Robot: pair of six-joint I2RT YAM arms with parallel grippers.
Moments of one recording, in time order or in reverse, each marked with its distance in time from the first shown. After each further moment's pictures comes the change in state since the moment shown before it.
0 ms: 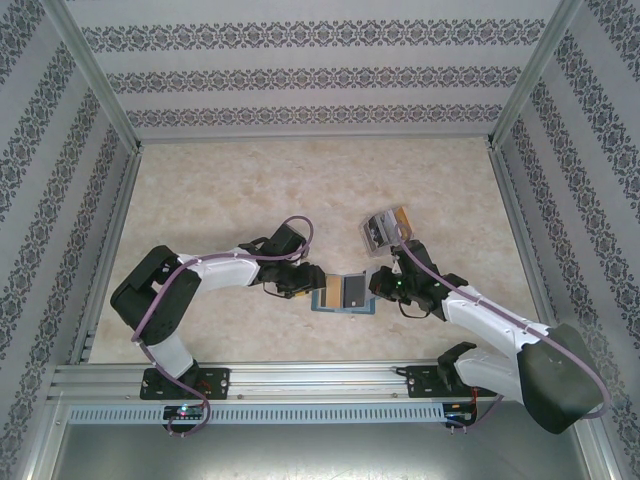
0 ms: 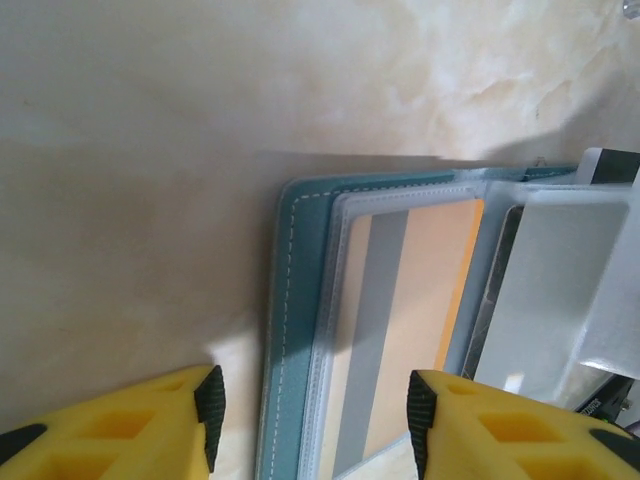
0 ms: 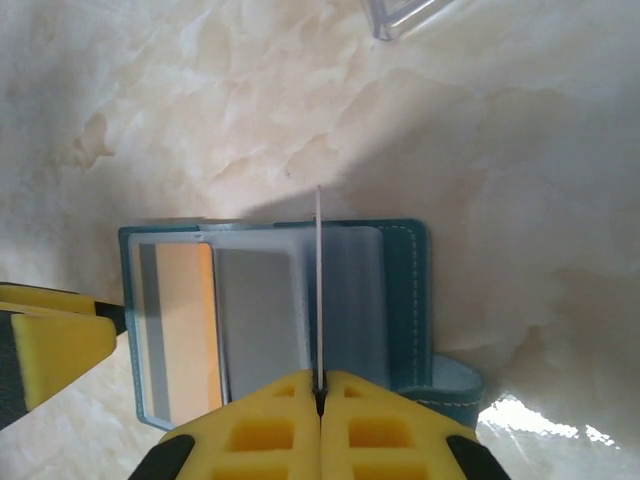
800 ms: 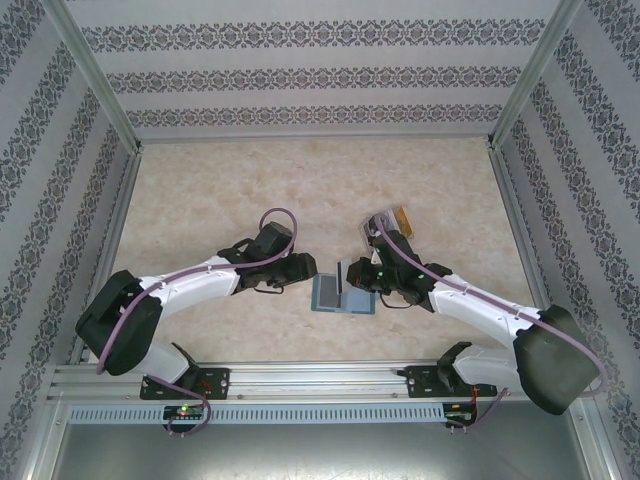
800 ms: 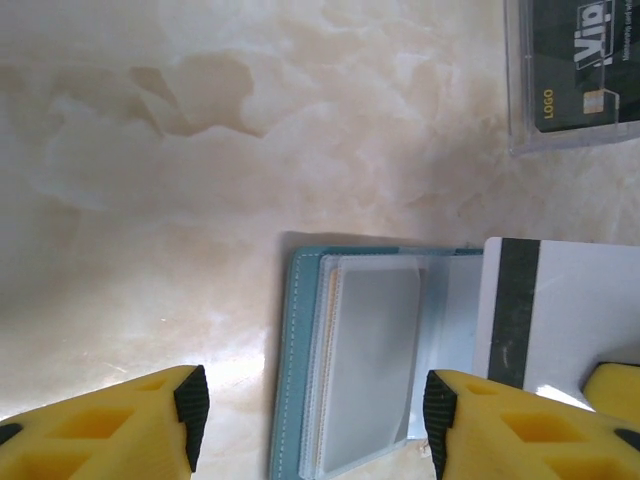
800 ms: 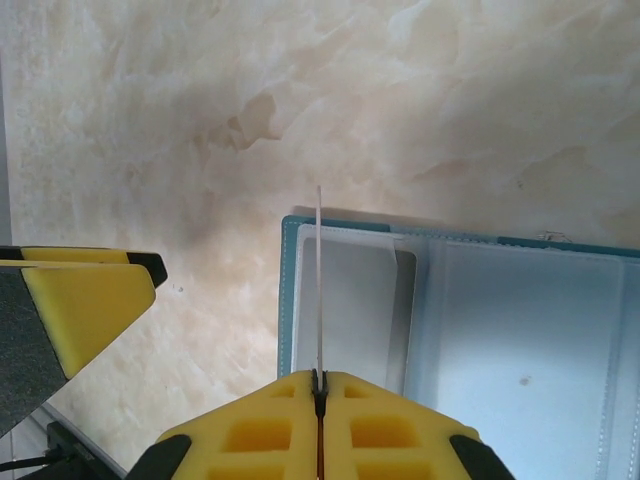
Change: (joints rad) left arm -0.005 -0.226 -0.071 -0.005 -0.233 -0.031; right arm 0.132 0.097 0.131 0.063 -0.021 0.068
